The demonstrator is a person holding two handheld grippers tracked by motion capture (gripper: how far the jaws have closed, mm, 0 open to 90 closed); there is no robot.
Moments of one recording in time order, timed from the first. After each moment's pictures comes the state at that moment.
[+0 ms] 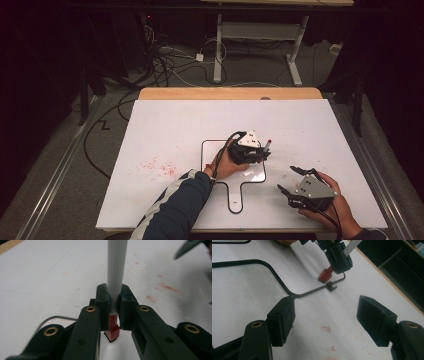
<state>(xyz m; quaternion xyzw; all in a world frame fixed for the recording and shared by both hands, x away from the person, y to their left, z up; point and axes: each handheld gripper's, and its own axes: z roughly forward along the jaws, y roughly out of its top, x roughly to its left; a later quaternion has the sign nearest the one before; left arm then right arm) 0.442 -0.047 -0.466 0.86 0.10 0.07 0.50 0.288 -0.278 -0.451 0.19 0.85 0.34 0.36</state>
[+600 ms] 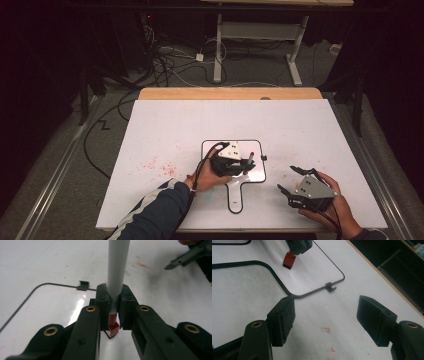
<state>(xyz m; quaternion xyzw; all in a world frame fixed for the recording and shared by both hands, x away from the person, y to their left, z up) 0.390 0.000 -0.466 0.87 0.08 0.04 0.49 0.287 -0.276 -0.449 0.19 0.85 0.33 0.36</state>
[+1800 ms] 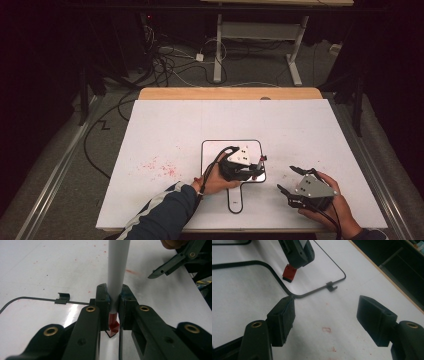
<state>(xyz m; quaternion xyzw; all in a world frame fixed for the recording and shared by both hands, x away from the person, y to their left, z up) 0.386 -0.024 -0.466 0.87 0.06 0.03 0.49 0.289 -0.277 -0.450 0.20 0.85 0.34 0.35</state>
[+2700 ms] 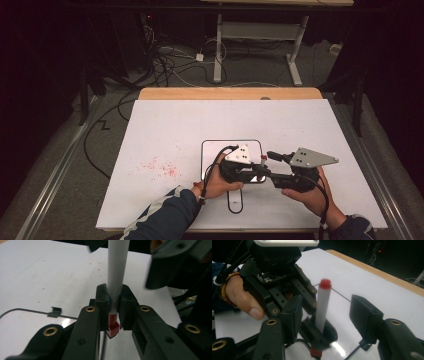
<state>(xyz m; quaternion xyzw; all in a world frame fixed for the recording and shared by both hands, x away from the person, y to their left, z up) 0.368 -0.024 -0.446 0.85 0.08 0.00 0.53 0.318 -0.234 -0.397 0.25 0.81 0.49 0.20</state>
